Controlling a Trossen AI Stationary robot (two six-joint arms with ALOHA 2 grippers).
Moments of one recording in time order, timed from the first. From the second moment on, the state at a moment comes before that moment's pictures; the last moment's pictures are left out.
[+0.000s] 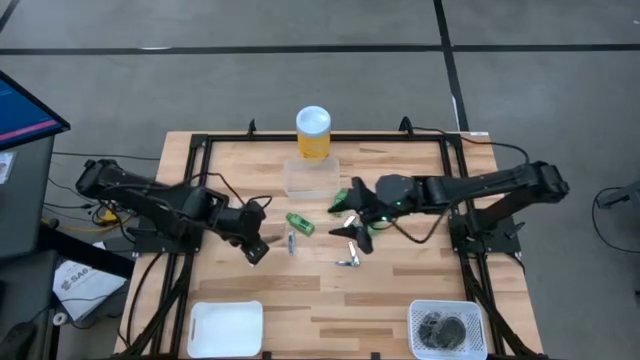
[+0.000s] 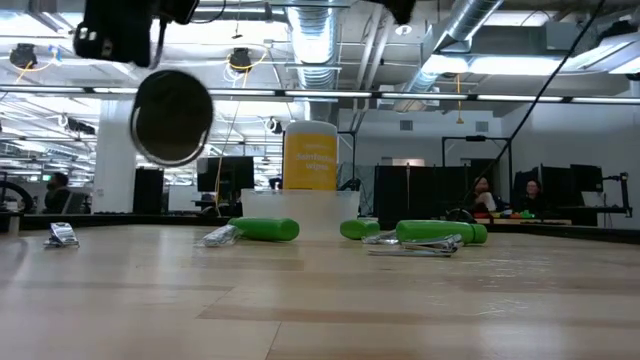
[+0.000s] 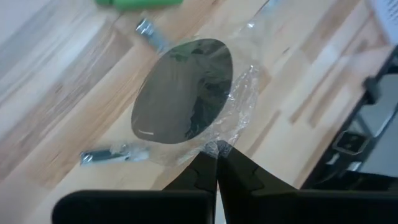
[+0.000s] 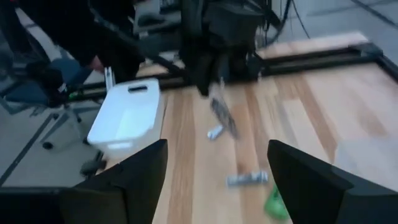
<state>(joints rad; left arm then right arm) -0.27 1.22 1.07 -0.93 -0.05 -1.05 0.13 1.40 1.18 -0.18 0.00 0.20</state>
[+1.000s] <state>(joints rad) -0.25 1.22 1.09 -0.71 -0.06 -0.95 0.06 1.84 1.40 -0.04 -0.26 0.06</state>
